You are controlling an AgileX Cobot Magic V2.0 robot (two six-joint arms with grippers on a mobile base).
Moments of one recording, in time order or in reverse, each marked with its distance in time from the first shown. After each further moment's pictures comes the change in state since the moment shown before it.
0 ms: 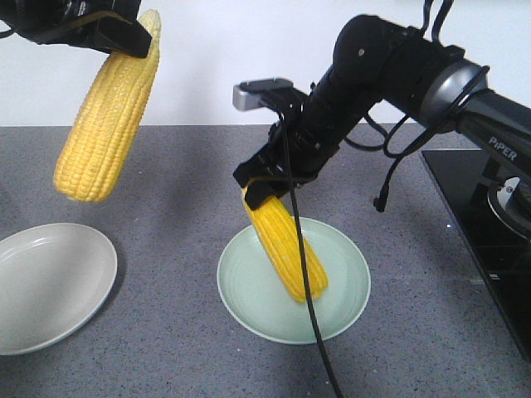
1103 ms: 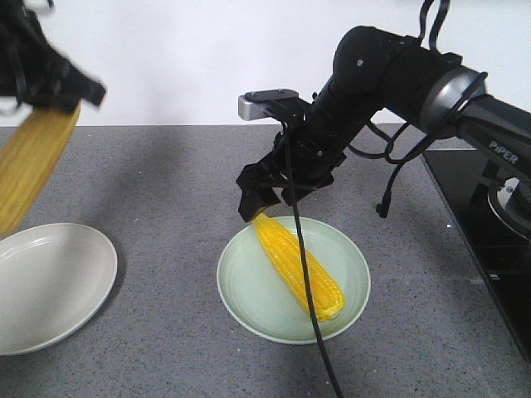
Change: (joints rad) left arm 0.000 0.000 0.246 0.491 -0.008 -0.112; right arm 0.000 -0.020 0.034 -0.026 -0.004 0.052
